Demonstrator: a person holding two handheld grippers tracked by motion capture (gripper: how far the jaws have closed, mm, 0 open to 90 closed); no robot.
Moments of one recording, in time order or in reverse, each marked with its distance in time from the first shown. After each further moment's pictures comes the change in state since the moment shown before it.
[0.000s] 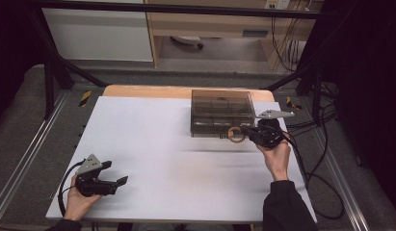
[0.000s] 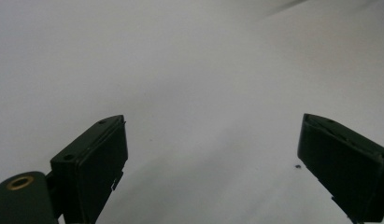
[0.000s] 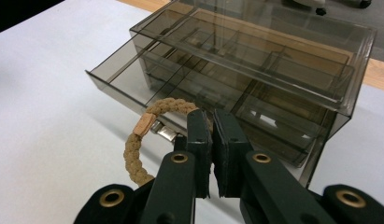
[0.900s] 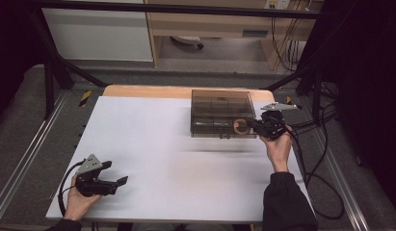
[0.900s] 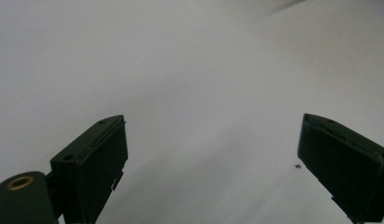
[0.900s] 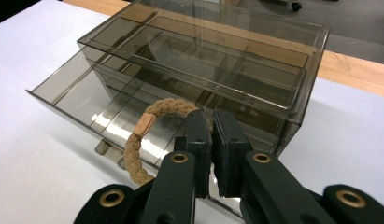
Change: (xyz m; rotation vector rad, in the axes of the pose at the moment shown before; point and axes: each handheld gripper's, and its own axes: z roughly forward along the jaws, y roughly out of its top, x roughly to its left) left arm 0.000 0.000 0.000 0.003 0.000 0.001; right arm -0.031 0.007 0.014 0.000 -0.067 0.056
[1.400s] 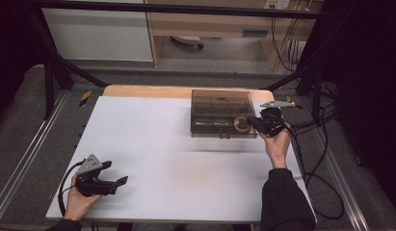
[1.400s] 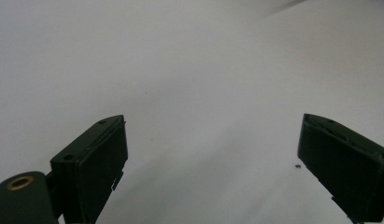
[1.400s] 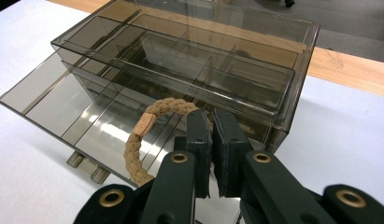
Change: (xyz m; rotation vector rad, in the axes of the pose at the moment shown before) left arm 0.000 0.000 0.000 0.001 0.002 -0.001; right arm -0.011 0.002 0.014 0.011 -0.025 0.016
